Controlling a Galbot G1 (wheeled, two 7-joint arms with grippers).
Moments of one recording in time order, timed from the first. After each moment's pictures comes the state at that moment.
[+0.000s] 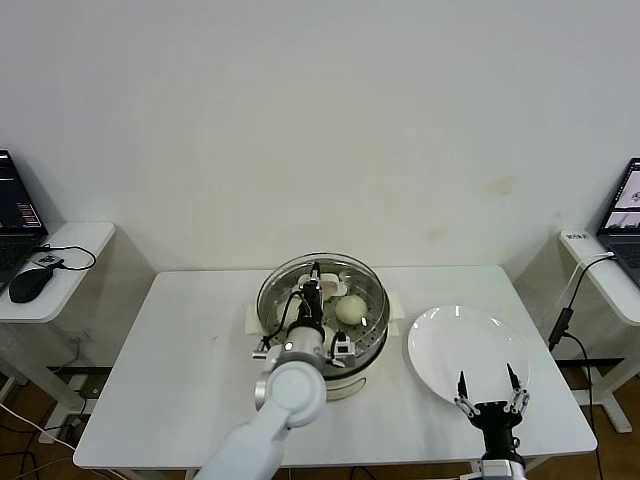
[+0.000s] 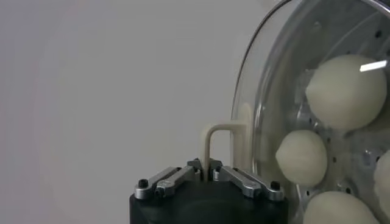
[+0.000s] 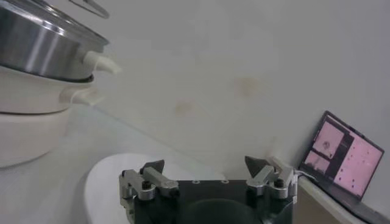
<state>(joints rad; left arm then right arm) 0.88 -1.42 0.09 -1.80 1.43 0.57 0.34 -1.63 1.58 0.73 1.93 -0.43 0.15 0.07</state>
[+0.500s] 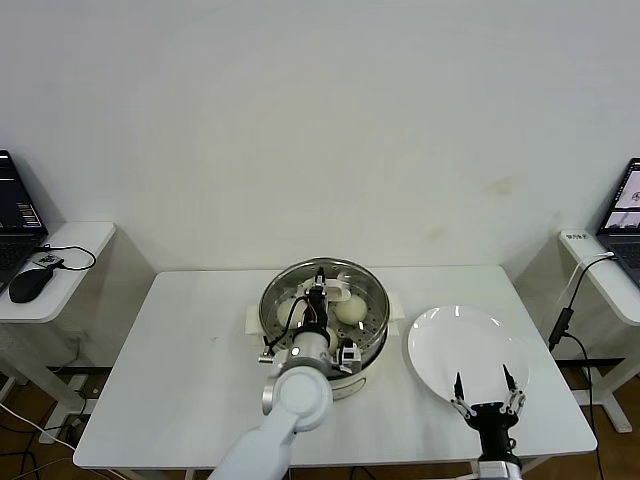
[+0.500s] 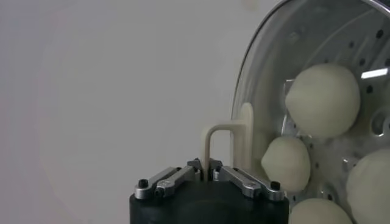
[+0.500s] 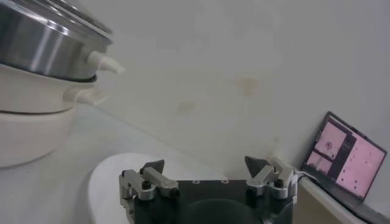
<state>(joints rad) 0.91 -1.46 0.08 -1.77 1.49 0.55 0.34 -1.64 1.58 0.72 1.93 -0.44 0.16 0.08</state>
